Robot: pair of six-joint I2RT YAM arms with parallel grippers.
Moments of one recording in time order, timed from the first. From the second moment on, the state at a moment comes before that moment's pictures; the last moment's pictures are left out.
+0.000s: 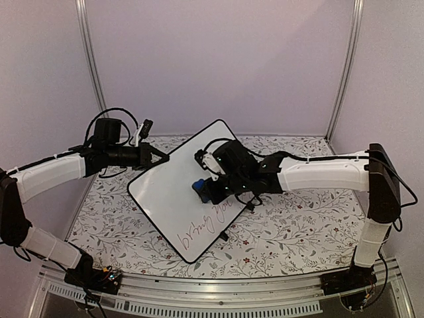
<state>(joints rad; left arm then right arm) -0.37 1.35 0.93 -0.12 0.67 -0.42 1.05 1.87 1.41 -0.26 0.04 0.24</state>
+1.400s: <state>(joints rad) -0.37 1.35 0.93 -0.11 0.67 -0.42 1.08 1.81 1.24 -0.26 -0.02 0.28</state>
